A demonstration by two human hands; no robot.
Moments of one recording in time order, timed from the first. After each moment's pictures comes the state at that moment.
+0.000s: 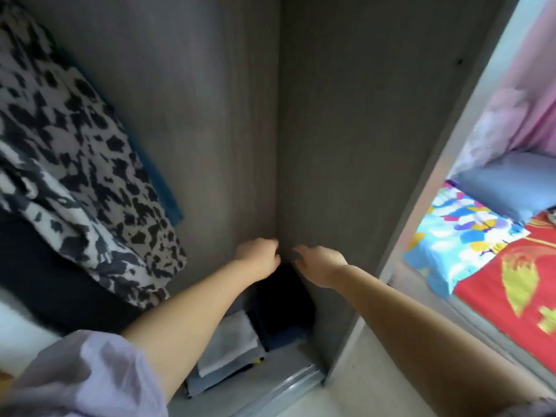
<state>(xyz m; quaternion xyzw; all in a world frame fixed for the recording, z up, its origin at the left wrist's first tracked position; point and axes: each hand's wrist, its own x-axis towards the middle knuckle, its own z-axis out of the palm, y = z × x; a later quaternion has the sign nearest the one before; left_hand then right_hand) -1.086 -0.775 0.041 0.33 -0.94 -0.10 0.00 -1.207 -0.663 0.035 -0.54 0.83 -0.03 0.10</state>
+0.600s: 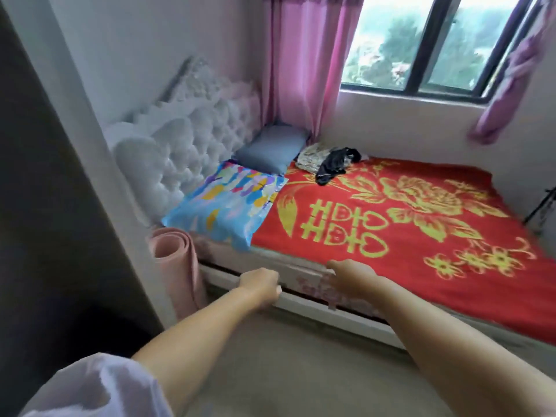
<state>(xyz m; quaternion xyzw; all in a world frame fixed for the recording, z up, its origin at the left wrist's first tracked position) -1.258 -0.343 0.024 -0.05 -0.99 -0.06 -0.12 -1.291 -0.137 0.049 -0.14 0.98 0.03 0.16</state>
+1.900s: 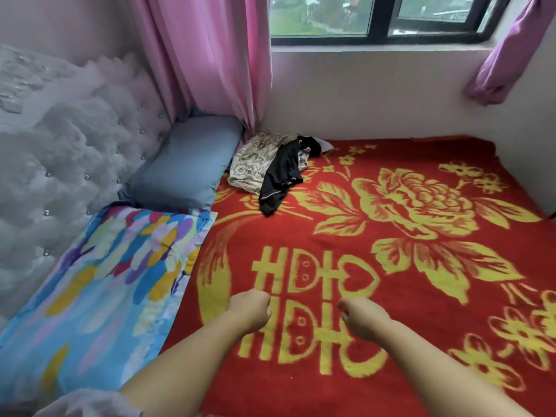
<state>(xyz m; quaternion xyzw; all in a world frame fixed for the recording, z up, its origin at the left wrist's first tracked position) -1.885 -0.146 -0.080 -0.14 -0.96 -0.01 -0.23 -1.849 0.100 -0.104 0.02 0.96 -0.11 0.25</state>
